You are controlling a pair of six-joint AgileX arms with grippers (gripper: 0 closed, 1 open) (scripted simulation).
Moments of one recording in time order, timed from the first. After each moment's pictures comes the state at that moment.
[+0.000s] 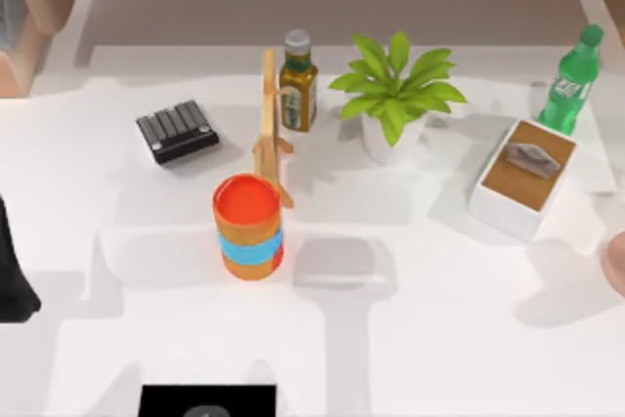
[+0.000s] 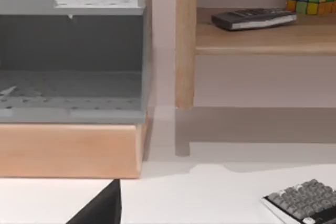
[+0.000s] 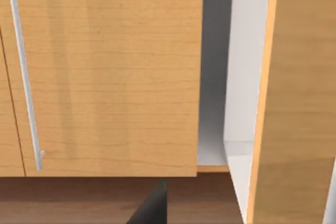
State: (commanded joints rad) left arm 0.00 0.00 0.00 0.00 0.00 0.00; right arm -0.70 2.02 0.51 1.53 -0.66 1.59
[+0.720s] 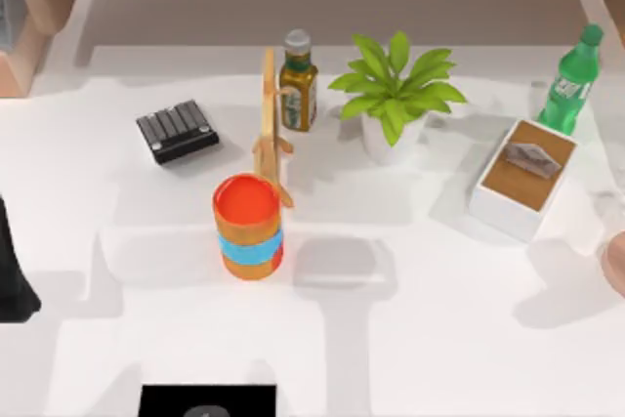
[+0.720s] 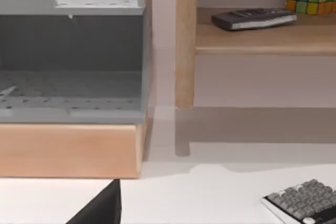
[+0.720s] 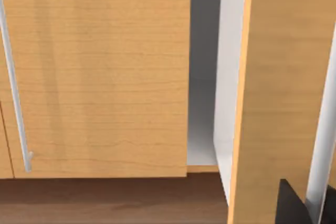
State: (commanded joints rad) left arm 0.00 0.00 0.00 0.00 0.00 0.00; right arm -0.70 2.02 0.51 1.53 -0.66 1.59
